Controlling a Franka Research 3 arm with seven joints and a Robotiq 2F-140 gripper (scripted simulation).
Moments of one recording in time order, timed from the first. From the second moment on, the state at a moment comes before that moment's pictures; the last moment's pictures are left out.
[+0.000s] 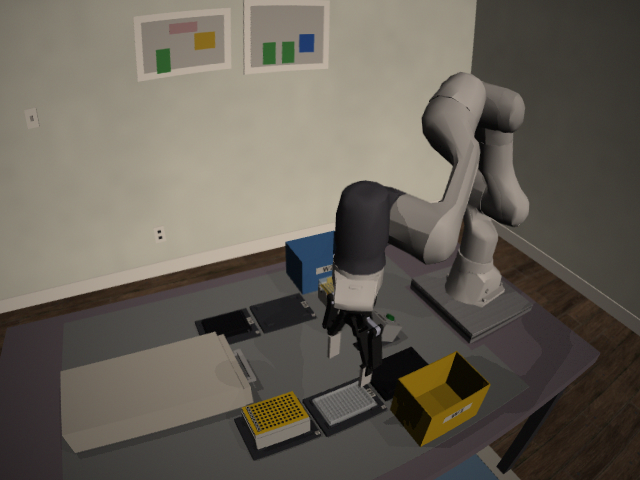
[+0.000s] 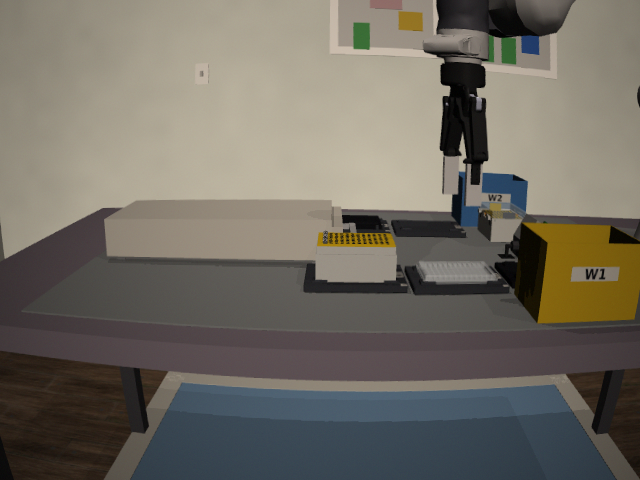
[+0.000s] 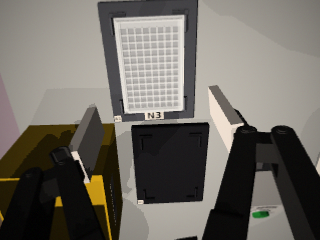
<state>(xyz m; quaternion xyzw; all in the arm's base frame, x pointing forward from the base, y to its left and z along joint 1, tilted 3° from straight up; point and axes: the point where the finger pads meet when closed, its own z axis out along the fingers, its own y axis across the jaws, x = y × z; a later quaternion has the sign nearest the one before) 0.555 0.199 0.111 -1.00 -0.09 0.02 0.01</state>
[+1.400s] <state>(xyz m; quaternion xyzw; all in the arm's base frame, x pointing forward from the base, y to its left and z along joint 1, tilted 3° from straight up) 0.552 0.200 0.087 -1.00 -0.03 0.02 0.01</state>
